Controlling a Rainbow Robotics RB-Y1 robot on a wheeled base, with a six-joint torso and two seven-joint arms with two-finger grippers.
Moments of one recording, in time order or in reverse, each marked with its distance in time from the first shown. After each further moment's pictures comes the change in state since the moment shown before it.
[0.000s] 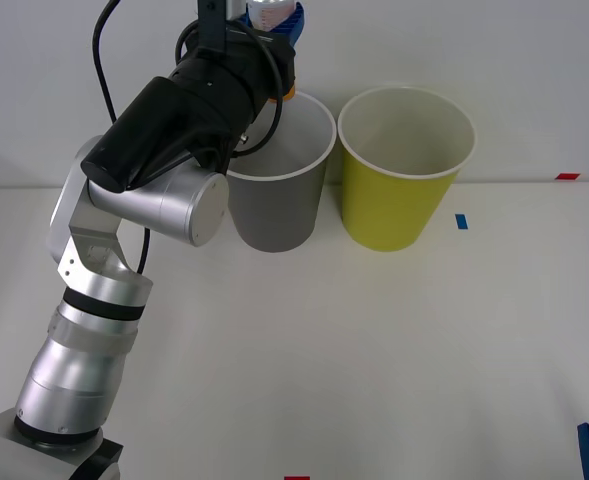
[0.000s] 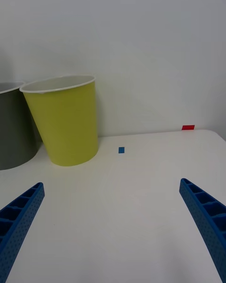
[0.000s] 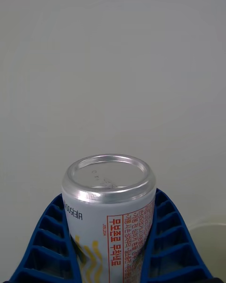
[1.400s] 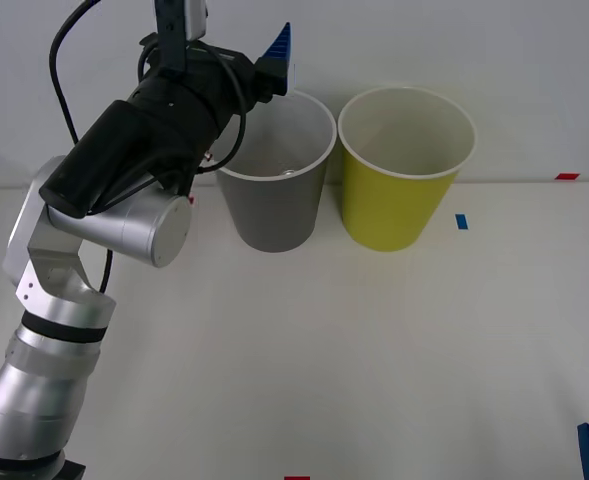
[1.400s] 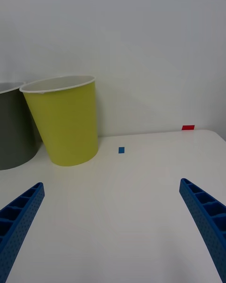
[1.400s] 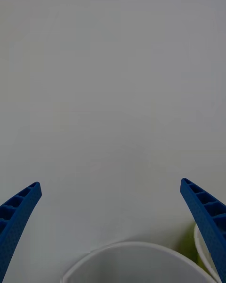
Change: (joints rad) right arm 0.000 0.000 0.000 0.000 0.000 0.000 0.000; left arm 0.122 0.098 0.011 -0.116 0.008 -0.009 0.025
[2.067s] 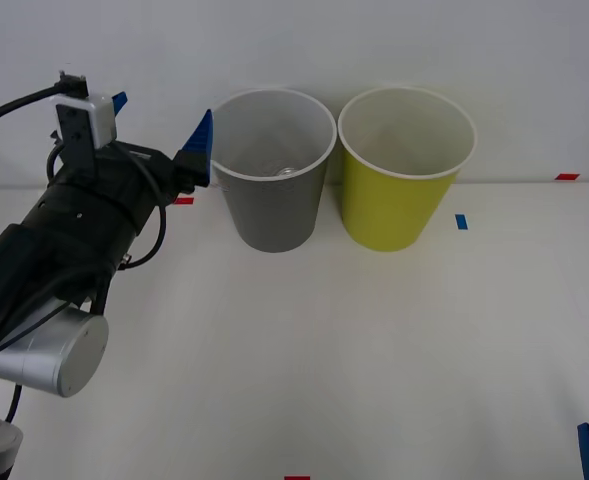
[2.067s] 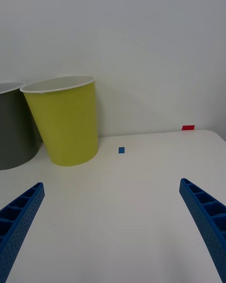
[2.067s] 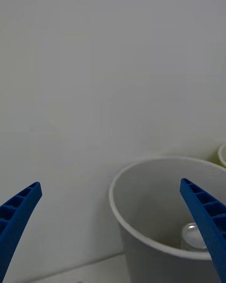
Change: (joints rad) right arm 0.000 0.000 0.000 0.000 0.000 0.000 0.000; left arm 0.462 0.103 0.046 -0.341 -0.005 -0.001 -0.007
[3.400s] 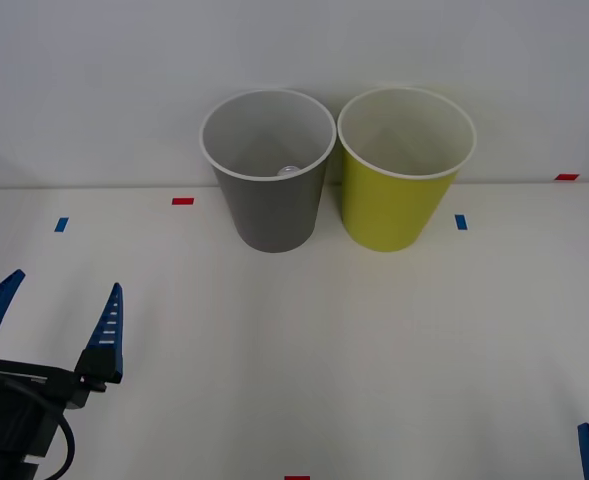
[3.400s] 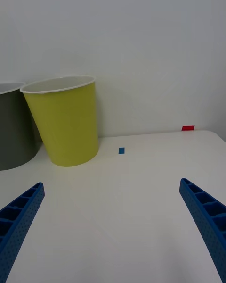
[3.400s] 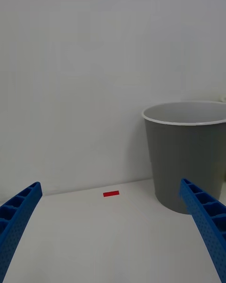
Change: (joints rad) right arm 0.000 0.000 0.000 0.000 0.000 0.000 0.000; left arm 0.783 0.051 0.002 -0.050 -0.046 -0.733 -0.016
